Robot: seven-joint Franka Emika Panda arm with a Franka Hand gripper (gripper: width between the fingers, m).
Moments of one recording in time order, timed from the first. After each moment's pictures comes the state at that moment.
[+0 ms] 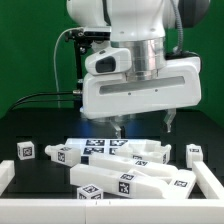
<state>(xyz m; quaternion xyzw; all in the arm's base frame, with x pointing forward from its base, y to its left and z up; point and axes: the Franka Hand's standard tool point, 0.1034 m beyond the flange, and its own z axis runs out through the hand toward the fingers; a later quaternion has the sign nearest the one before) 0.516 0.038 0.093 -1.00 -0.04 0.02 0.05</state>
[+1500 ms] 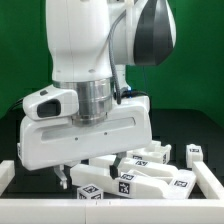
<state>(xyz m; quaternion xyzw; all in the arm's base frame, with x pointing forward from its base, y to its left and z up) 0.587 -0.057 0.036 -0.99 -0.16 0.00 0.03</state>
